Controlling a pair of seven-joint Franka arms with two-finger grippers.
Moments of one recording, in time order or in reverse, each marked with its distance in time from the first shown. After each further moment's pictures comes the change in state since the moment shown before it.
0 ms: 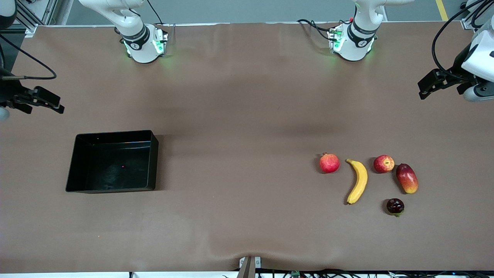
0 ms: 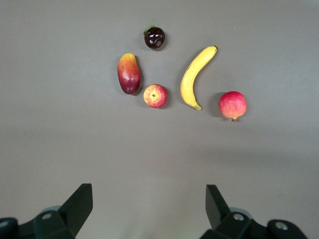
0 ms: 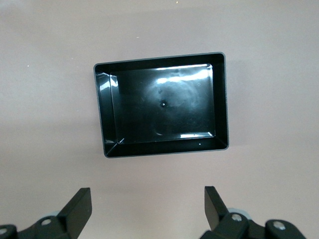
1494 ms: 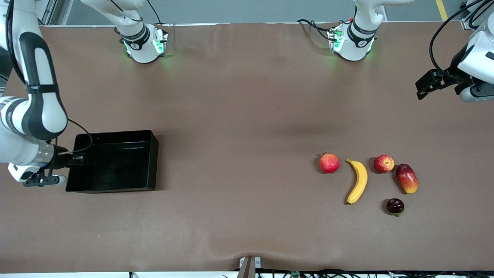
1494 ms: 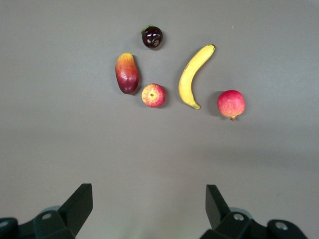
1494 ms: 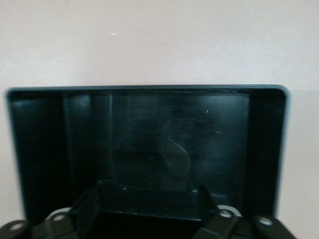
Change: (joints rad) left arm -0.008 0.002 -0.001 -0.001 0.000 0.000 0.000; right arm -0.075 0.427 0.016 -0.077 0.139 0.429 -0.201
